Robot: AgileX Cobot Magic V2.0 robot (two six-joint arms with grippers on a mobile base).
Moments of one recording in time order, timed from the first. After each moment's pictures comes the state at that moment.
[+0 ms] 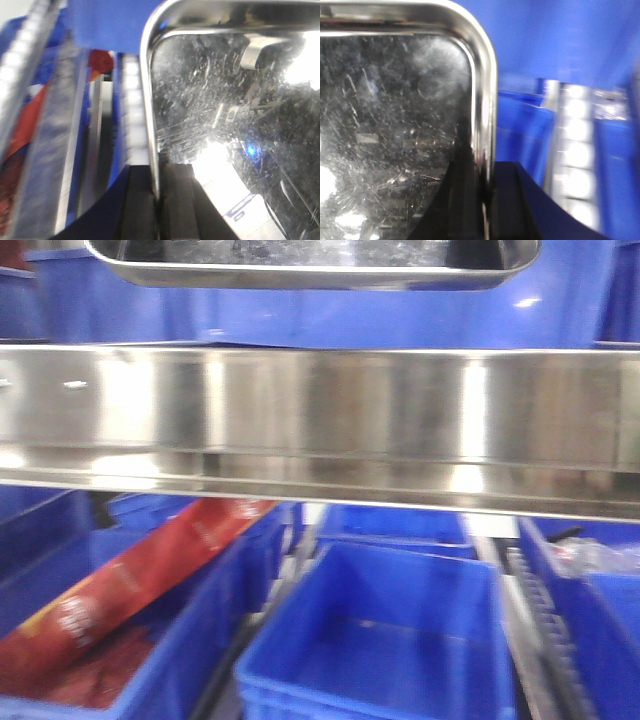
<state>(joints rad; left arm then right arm) -0.64 1.25 -1.10 0.41 0.49 -0.67 0.68 1.35 -1.23 -0.63 0.82 0.93</state>
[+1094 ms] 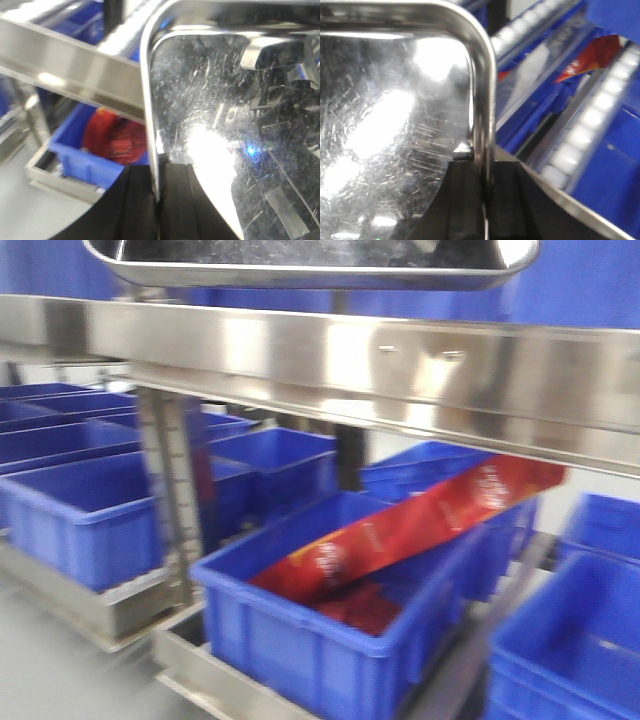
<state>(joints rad) -0.64 1.25 -1.10 0.41 0.49 -0.67 0.68 1.35 -1.23 -0.63 0.82 0.93</state>
